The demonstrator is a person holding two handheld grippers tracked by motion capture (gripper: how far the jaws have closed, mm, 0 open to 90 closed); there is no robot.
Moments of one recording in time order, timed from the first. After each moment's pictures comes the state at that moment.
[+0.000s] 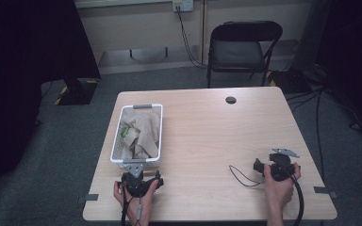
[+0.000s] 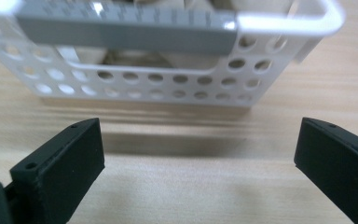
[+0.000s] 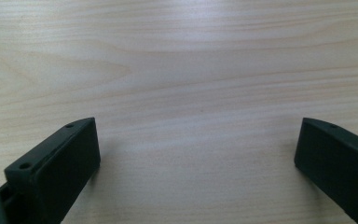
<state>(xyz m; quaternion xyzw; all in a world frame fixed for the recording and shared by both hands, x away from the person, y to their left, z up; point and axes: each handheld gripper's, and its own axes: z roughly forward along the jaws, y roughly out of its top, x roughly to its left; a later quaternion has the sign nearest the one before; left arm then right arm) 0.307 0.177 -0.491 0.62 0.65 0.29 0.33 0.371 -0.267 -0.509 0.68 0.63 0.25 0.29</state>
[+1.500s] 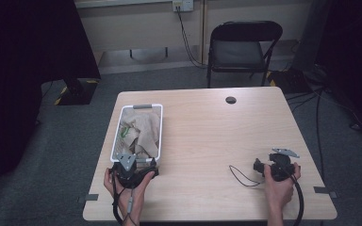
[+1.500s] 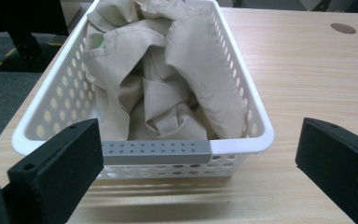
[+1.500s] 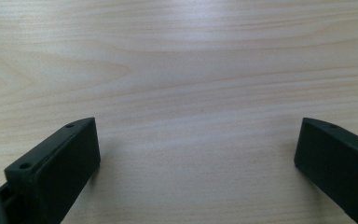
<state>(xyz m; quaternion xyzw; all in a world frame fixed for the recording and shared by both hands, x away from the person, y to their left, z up) 0.312 0.184 -0.435 0.62 0.61 0.33 0.37 0.371 -0.267 -0.509 0.68 0.63 0.25 0.29</state>
